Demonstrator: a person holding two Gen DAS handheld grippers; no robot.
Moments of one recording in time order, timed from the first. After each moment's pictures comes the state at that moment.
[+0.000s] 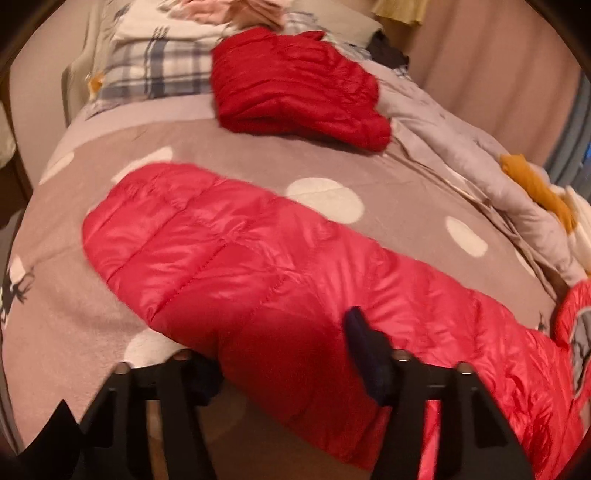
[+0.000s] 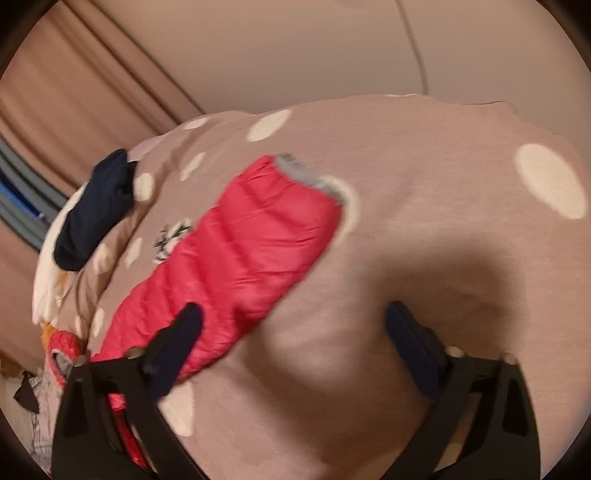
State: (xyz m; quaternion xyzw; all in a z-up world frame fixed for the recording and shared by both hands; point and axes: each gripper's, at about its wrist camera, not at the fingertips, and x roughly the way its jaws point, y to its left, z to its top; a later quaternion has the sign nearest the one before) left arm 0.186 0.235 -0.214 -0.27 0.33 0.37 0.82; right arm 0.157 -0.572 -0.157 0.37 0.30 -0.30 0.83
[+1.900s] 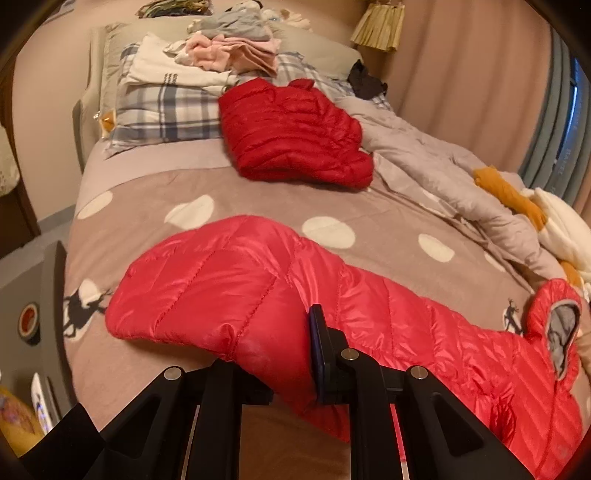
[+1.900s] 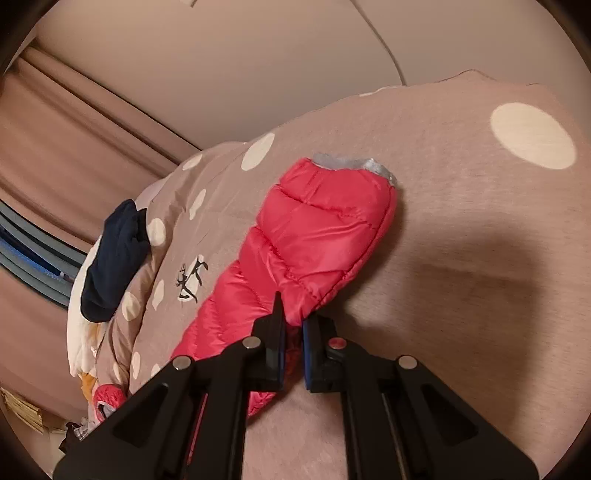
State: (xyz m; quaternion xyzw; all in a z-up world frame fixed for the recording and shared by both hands) left arm 0.130 0.218 -0.163 -0.23 0.30 0.37 0.85; right arm 0.110 -0.596 -0.144 0.44 0.22 -0.31 0.81
